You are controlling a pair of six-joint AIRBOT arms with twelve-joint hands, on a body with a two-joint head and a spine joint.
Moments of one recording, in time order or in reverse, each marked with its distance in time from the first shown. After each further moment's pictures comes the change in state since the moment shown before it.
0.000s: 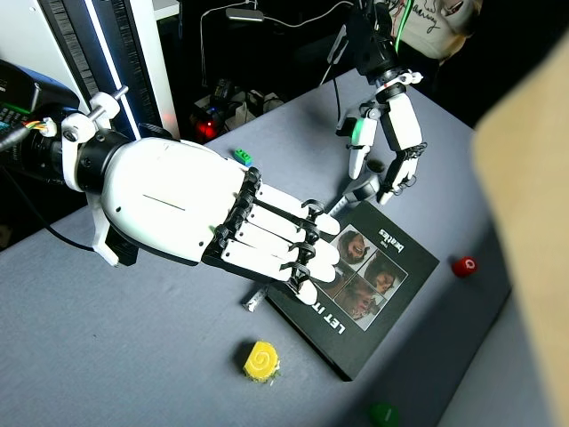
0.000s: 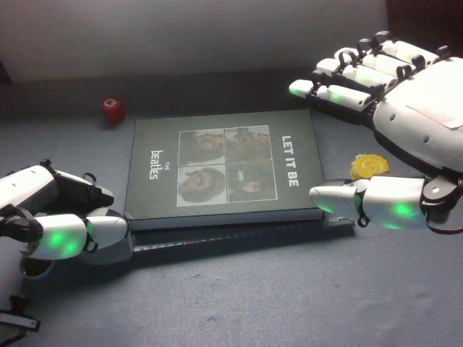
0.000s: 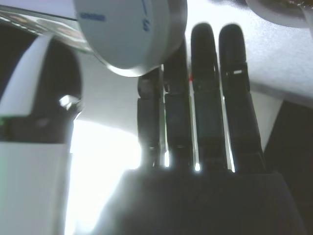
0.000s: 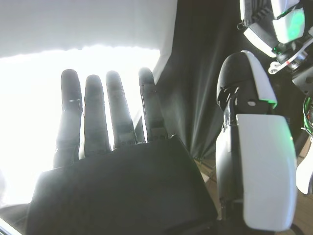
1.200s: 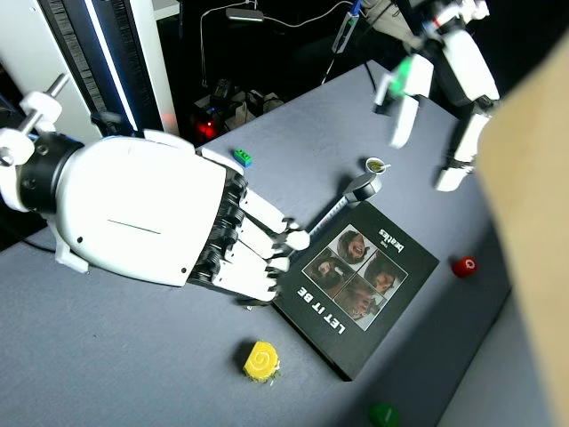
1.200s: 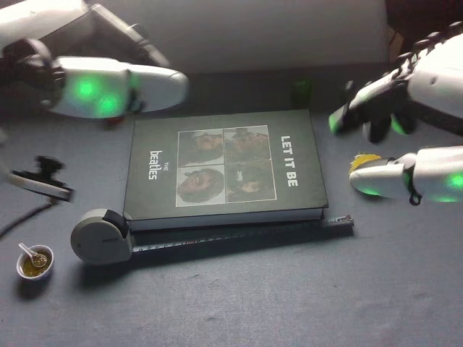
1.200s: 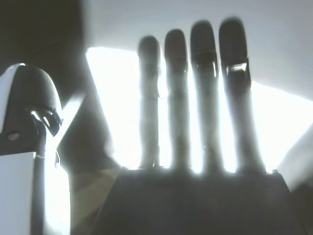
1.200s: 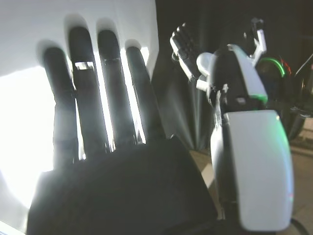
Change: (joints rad) left arm -0.682 0.163 -0.190 -0.358 0.284 0.687; right arm 0.169 0.122 0.100 -0.489 -0.424 0.620
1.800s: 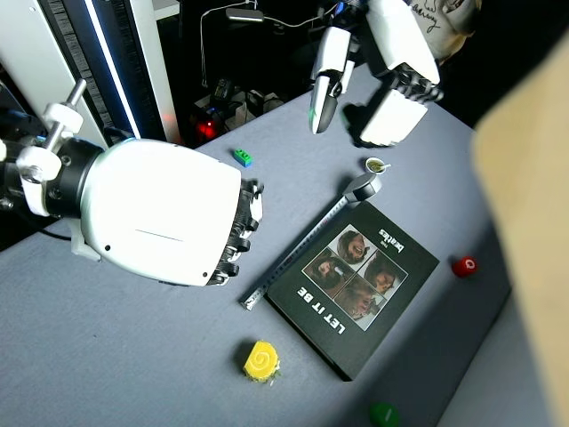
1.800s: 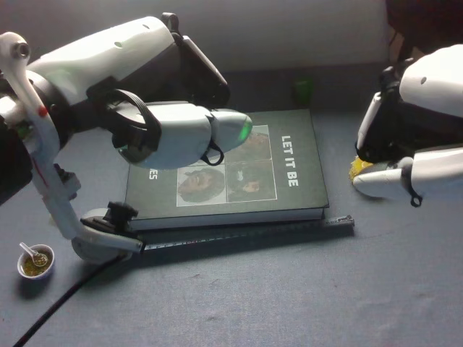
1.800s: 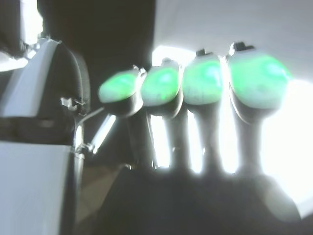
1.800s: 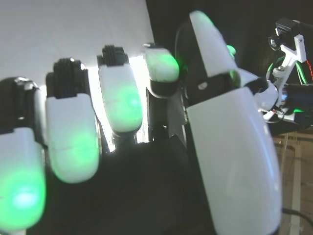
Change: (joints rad) left arm -0.056 -0.045 -0.196 -0.248 -0.167 0.276; right arm 0.027 -0.008 0.017 0.056 -0.098 0.090
